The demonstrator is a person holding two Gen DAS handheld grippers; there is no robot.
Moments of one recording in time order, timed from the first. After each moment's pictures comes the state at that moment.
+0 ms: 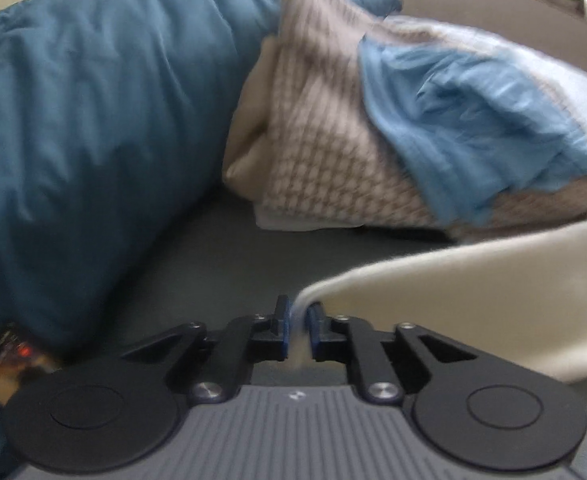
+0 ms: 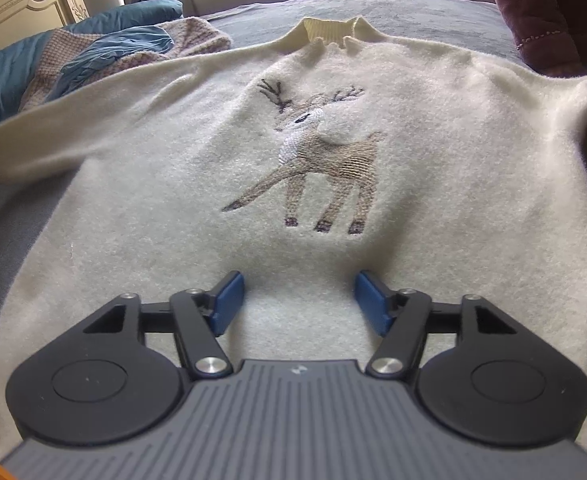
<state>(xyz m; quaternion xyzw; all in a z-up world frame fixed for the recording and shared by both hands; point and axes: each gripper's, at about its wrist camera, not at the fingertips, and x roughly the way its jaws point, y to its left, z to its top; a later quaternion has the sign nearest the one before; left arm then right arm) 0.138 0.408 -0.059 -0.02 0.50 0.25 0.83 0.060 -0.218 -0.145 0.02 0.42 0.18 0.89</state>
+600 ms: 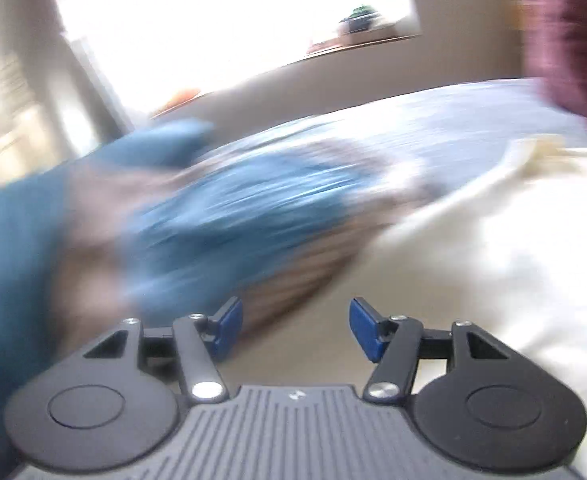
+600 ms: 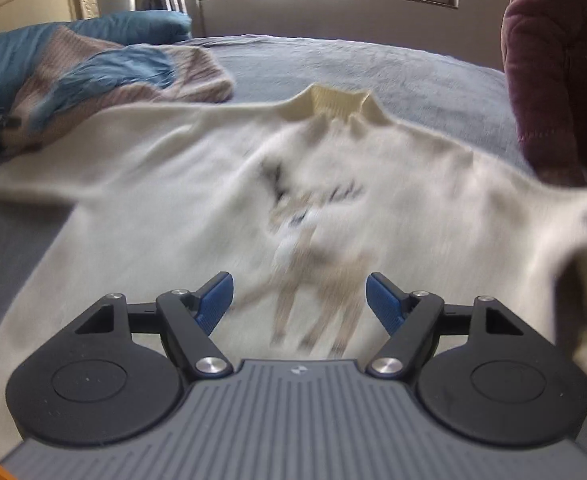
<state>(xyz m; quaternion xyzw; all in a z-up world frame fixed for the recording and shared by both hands) 0.125 0.149 -0.048 0.15 0.32 -0.02 0.94 0.122 -0.201 -0.088 -0.04 0.38 0.16 0.91</state>
